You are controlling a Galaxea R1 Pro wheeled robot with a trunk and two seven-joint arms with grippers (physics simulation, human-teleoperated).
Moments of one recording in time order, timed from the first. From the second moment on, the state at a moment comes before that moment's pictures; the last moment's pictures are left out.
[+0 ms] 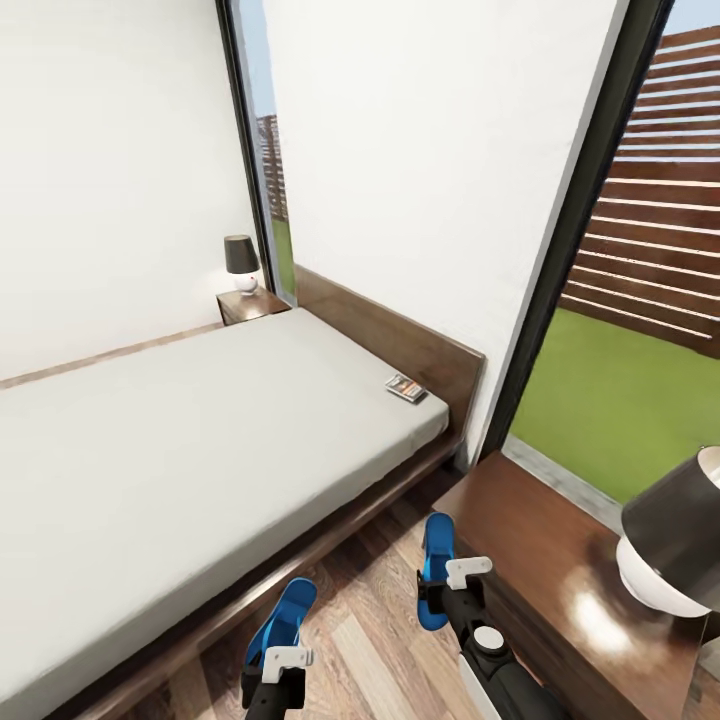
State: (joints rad) left arm -0.39 -0.13 -0.43 -0.24 0.27 -0.41 0.25; right arm -0.36 0.03 0.27 -0.79 -0.11 0.02 -0.17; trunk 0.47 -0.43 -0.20
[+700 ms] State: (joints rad) left arm -0.39 -0.13 -0.43 -0.23 0.28 -0.41 0.25; right arm -0.36 0.03 0.27 -0.79 -0.11 0.02 -0.17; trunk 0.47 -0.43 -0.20
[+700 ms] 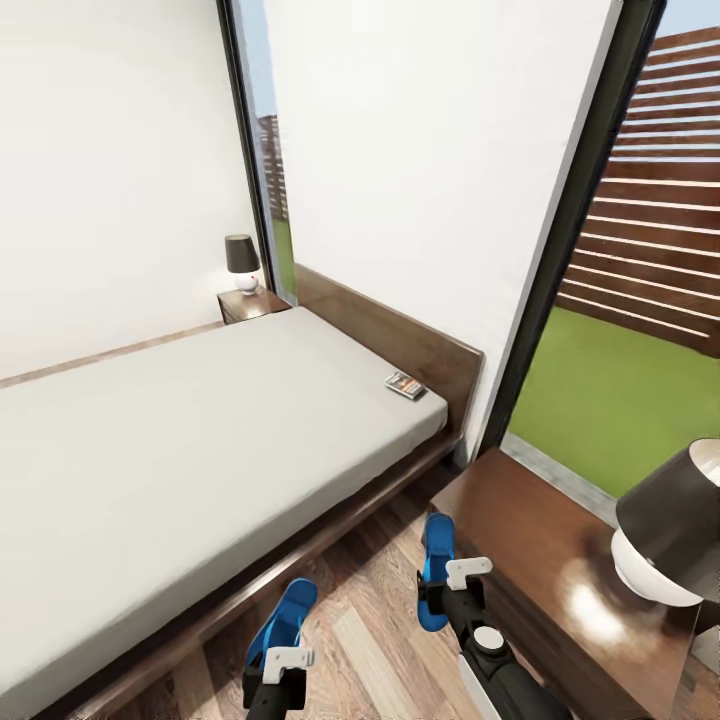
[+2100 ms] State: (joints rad) left arm -0.39 -0.13 -0.33 -0.27 0.32 -0.11 0.22; right arm -0.37 0.04 0.26 -0.37 -0.11 0.02 -0.17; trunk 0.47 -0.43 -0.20
